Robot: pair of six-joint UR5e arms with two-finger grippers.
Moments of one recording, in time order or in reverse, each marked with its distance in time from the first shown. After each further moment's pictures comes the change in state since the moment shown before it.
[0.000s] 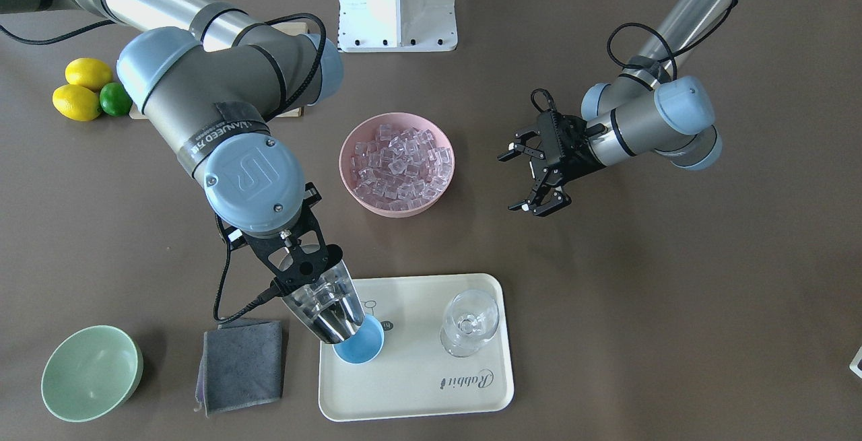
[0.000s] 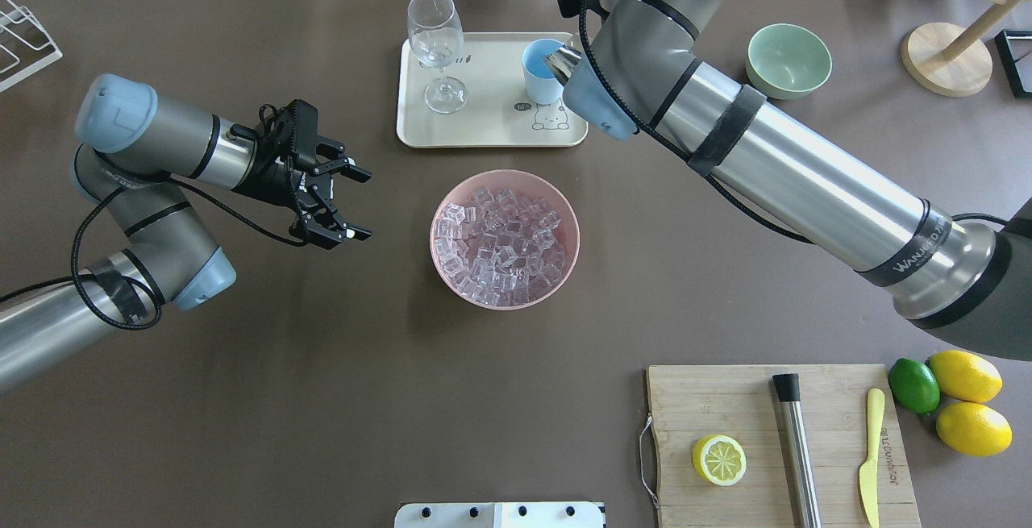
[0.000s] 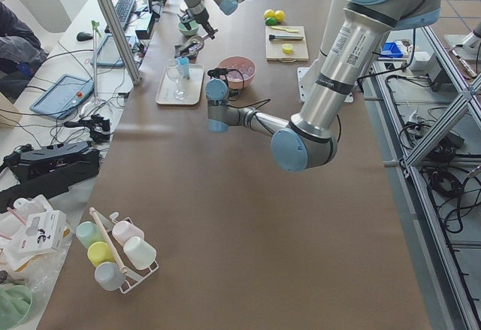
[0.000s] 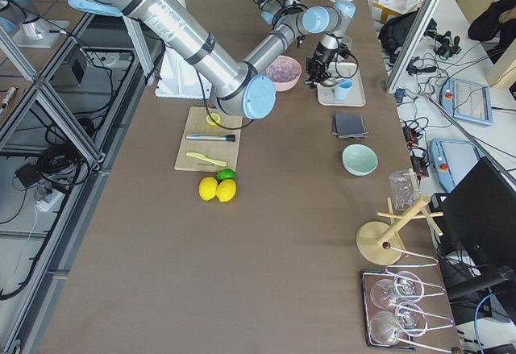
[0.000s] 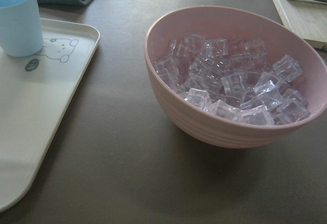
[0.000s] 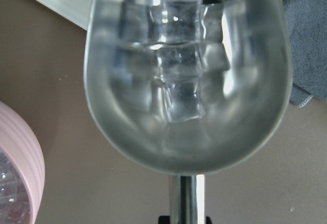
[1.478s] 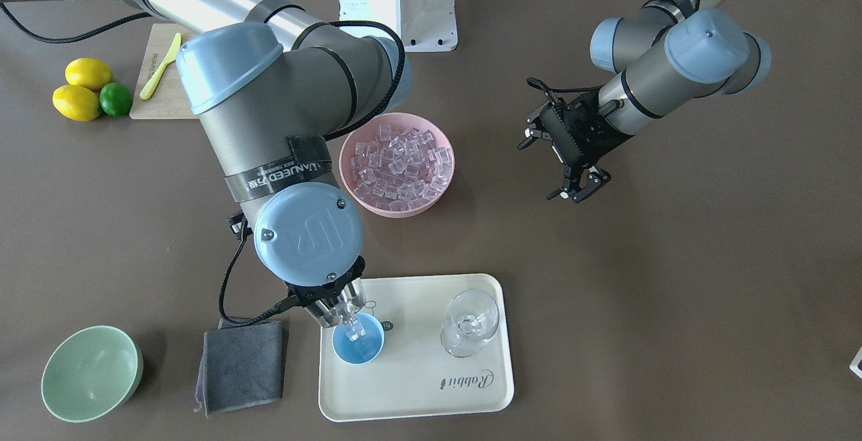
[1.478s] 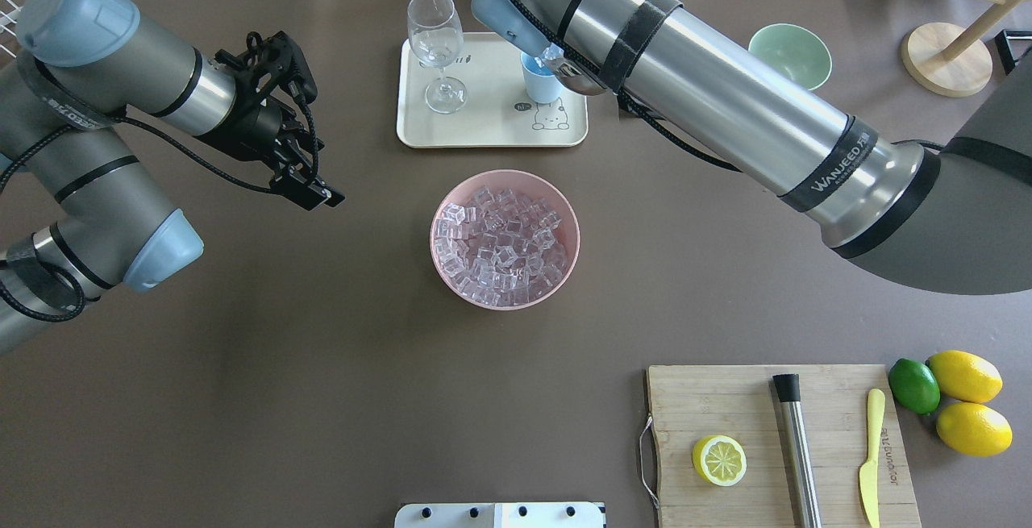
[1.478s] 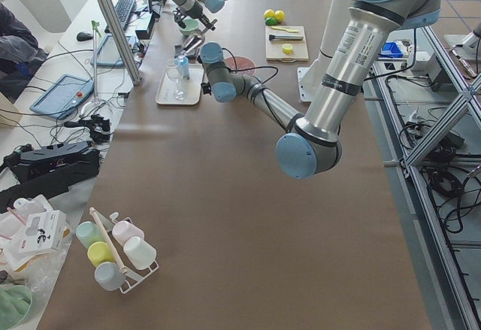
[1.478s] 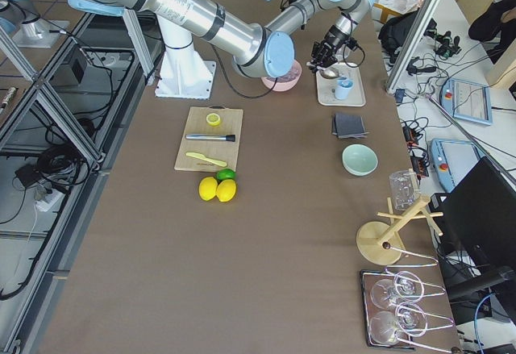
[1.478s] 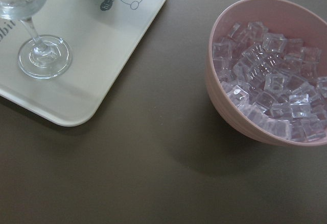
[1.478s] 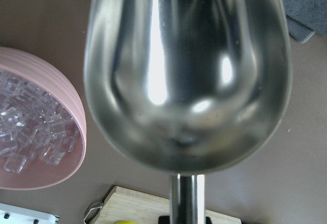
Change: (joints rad) left arm -0.081 0.048 -0.392 0.781 0.005 -0.003; right arm 0.027 0.258 -0.280 -0.333 0.026 -0.161
